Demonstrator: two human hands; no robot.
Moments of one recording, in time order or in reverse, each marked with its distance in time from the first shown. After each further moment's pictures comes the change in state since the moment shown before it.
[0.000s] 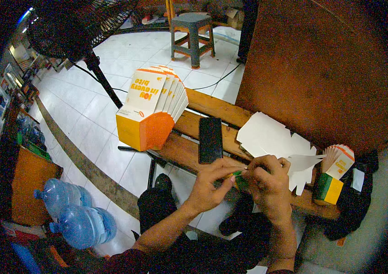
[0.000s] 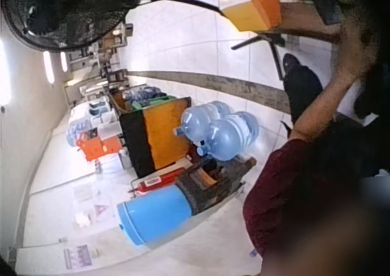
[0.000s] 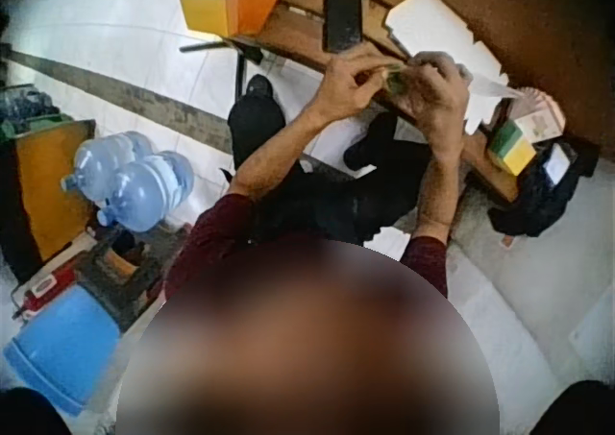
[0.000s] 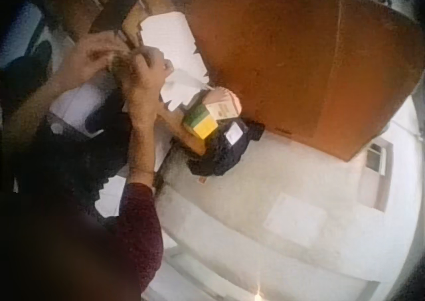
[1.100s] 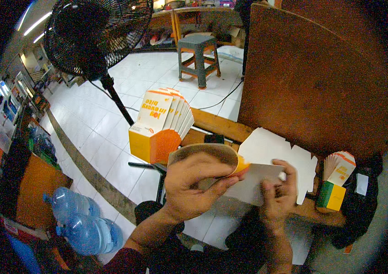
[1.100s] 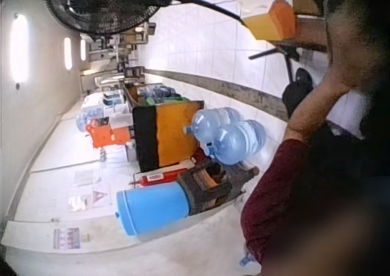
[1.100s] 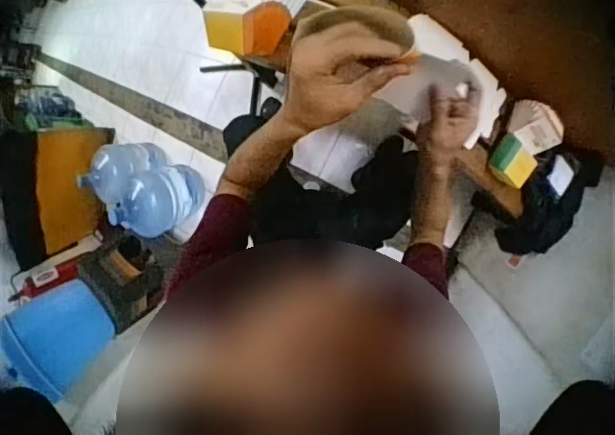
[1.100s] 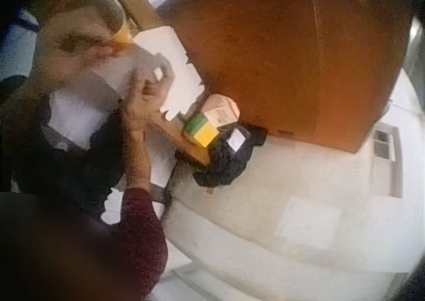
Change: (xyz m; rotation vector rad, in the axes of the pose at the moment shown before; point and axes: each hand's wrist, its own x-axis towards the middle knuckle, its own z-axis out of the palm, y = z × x) left_hand 0.034 0.108 -0.031 0.191 0.092 0.413; right_hand -0.024 -0.004 0.010 0.964 0.518 0.347
